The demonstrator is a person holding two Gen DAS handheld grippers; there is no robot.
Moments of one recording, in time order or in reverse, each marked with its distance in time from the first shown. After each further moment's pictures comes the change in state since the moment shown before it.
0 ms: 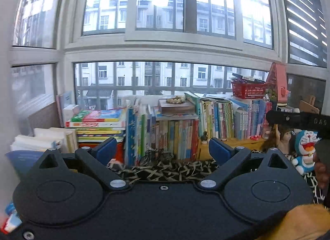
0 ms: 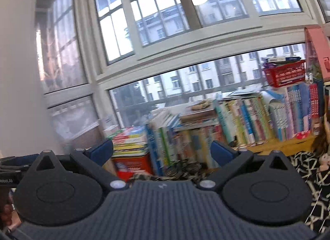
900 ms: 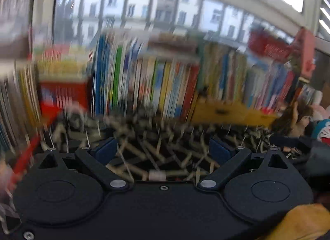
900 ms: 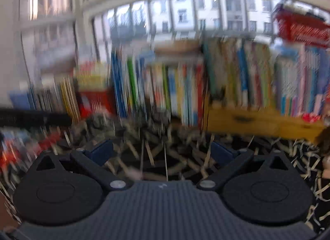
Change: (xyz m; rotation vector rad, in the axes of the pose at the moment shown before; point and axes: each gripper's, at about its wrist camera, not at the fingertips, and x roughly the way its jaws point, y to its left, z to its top) left arm 0.244 -0.061 -0.097 -0.177 0.309 0.017; right arm 0.153 -0.113 -0.107 -0.224 0.334 0.014
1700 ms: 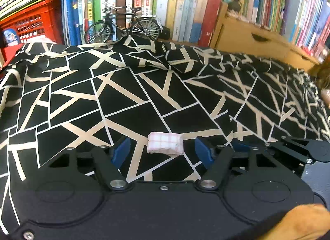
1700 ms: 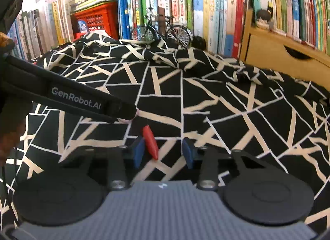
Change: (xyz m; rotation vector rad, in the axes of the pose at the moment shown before) left arm 0.199 0.011 -0.078 0.060 0.330 0.059; right arm 0.148 0.007 -0.088 -0.065 0.264 0.079
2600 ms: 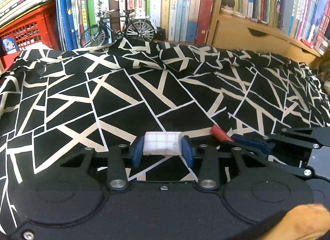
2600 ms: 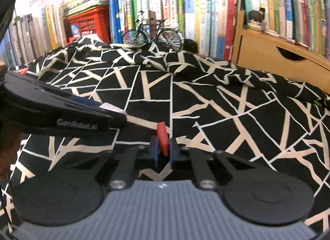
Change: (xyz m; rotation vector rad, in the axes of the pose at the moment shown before) left arm -0.001 -0.013 -0.006 0.038 -0.035 0.027; right arm -0.001 -0.007 0.005 0.023 -0.027 -0.031
